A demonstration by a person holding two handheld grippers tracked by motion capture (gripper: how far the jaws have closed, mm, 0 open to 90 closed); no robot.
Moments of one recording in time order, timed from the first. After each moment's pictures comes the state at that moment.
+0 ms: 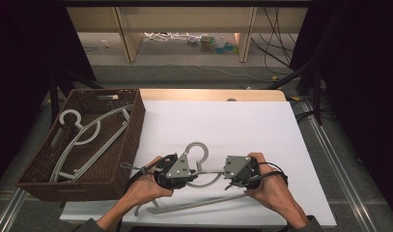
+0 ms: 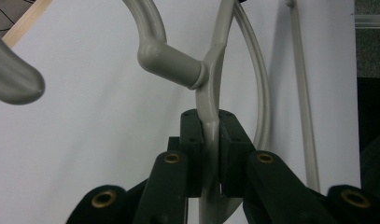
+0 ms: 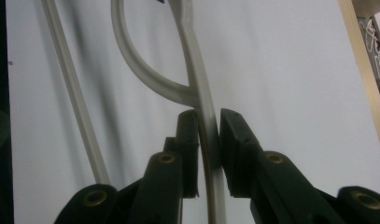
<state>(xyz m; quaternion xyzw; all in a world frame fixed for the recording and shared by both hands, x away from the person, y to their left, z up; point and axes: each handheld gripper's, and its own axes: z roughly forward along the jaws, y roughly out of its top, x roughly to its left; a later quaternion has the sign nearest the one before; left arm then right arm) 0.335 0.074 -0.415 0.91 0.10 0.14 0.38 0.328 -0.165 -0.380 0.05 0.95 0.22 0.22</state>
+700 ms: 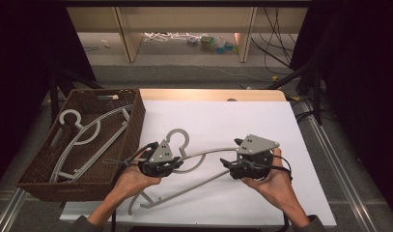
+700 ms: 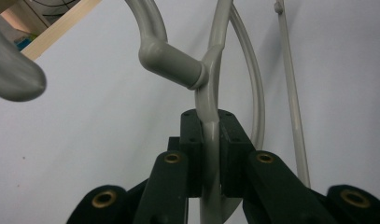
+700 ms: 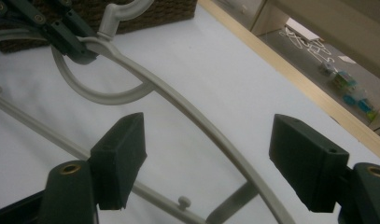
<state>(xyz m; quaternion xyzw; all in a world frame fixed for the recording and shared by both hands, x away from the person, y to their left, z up) 0.355 0.114 -0.403 0.88 0.20 0.17 0.39 0.337 -0.184 -0.362 0.25 0.85 0.39 0.26</state>
